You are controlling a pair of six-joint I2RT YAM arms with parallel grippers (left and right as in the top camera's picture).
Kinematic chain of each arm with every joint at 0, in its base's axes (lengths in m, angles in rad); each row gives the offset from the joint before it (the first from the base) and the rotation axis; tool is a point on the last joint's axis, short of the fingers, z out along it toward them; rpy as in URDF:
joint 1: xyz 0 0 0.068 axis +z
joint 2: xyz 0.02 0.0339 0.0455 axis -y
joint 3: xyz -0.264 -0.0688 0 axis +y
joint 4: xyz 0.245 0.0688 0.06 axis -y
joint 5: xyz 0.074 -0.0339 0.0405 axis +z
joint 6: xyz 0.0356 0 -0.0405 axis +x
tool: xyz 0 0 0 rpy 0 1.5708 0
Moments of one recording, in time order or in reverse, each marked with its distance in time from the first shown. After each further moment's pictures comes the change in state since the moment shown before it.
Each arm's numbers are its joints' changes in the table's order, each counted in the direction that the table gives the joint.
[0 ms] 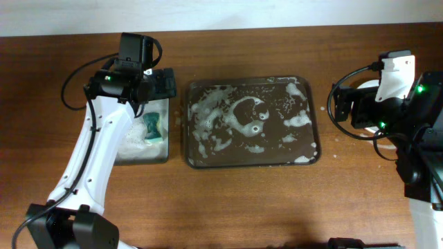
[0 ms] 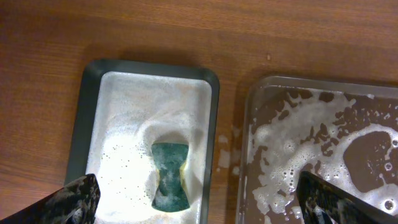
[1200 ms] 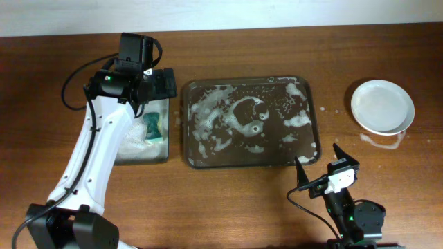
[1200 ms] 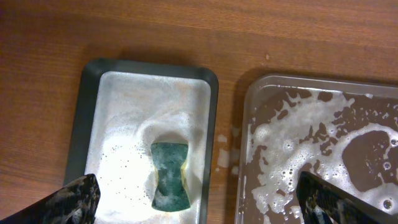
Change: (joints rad) left arm 0.000 0.000 0.000 0.000 -0.003 0.000; right arm 0.085 1.062 1.385 0.814 0.082 -0.024
